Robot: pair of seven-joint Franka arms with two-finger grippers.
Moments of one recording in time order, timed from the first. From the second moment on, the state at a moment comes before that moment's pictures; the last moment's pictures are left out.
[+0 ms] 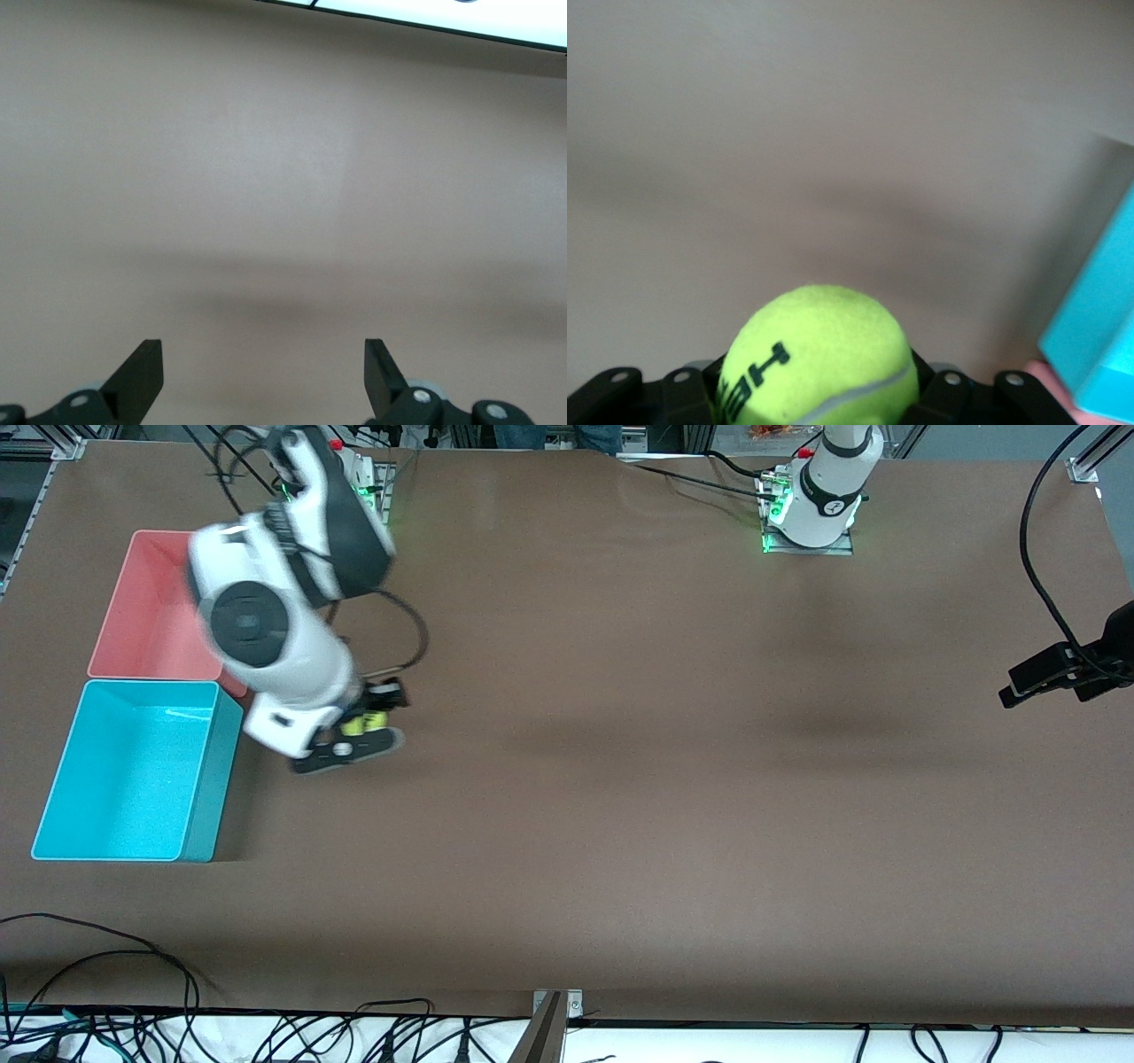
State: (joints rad) left arm 0.06 0.15 0.00 -1.42 -0.06 1.61 -0.07; right arm 0.36 0.38 0.01 -1.44 -0.04 1.66 0.06
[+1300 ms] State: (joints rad) left arm 0.06 0.15 0.01 -1.42 -0.06 1.60 -0.07; right arm 0.03 0.35 -0.28 -1.88 -0.04 1.93 -0.42
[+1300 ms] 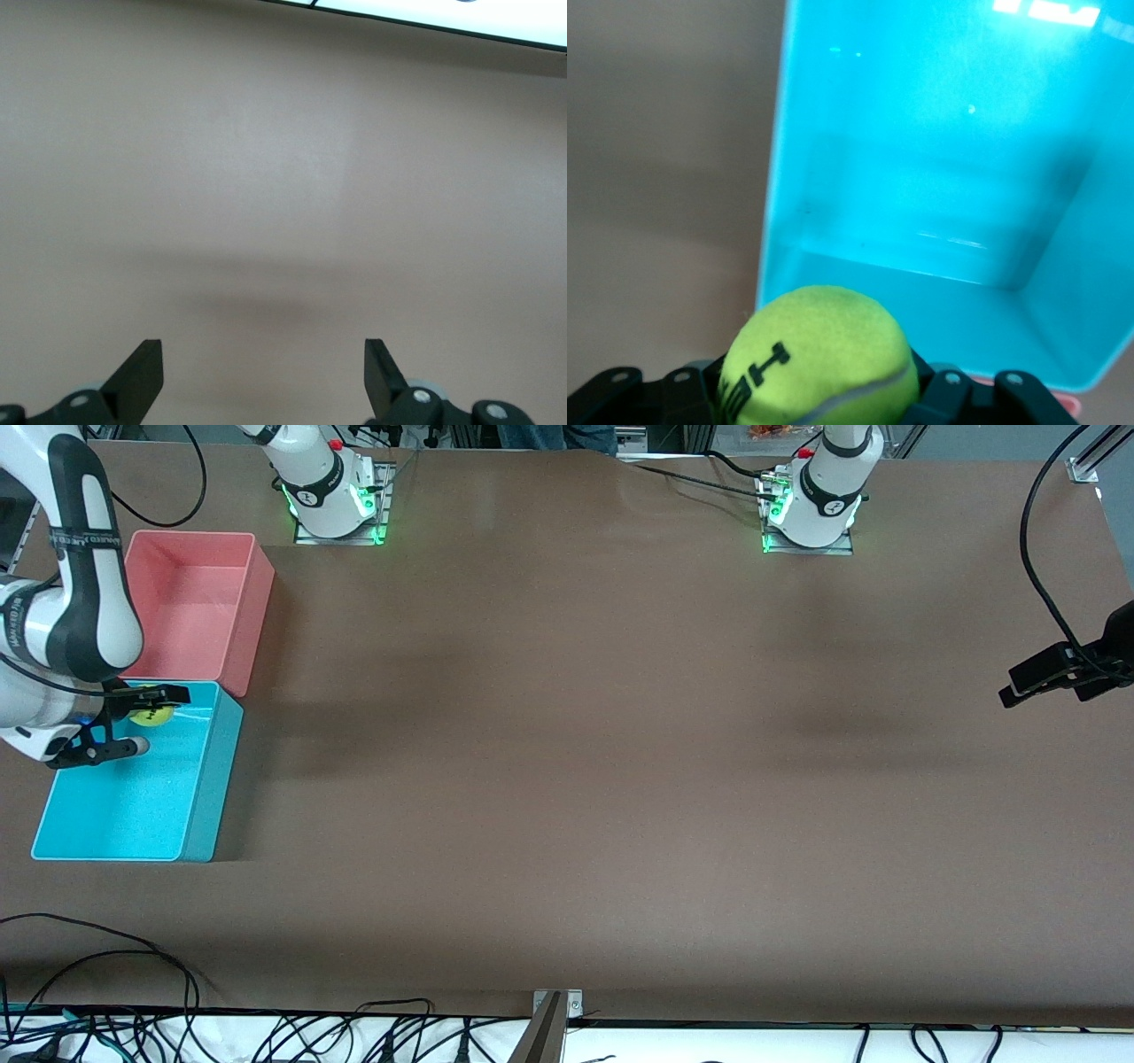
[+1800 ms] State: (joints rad) left arm 0.06 0.15 0.01 -1.42 -0.06 1.60 -0.07; right arm -0.03 0.41 -0.28 -2.02 -0.04 2.18 -0.47
